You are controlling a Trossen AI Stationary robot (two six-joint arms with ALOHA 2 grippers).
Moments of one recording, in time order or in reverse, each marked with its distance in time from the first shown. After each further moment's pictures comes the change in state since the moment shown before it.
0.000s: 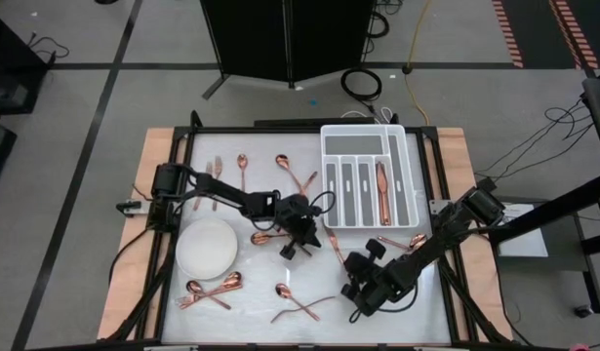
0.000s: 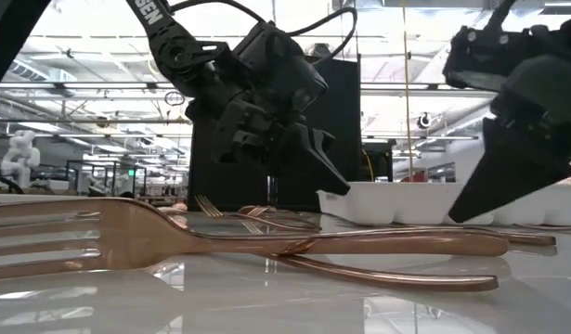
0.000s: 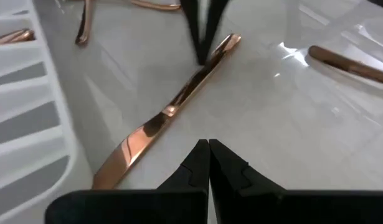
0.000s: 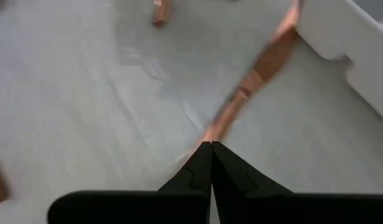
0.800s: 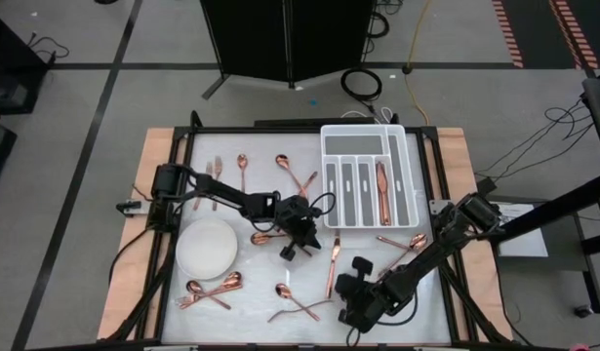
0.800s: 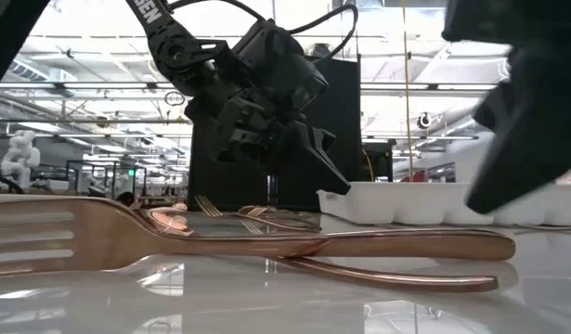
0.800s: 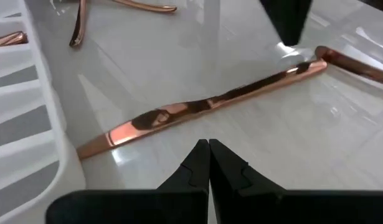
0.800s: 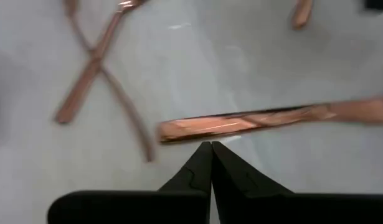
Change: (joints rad) left arm -0.011 0.000 0.000 0.004 0.001 -0.001; right arm 0.034 0.059 0.169 0.070 -0.155 -0.227
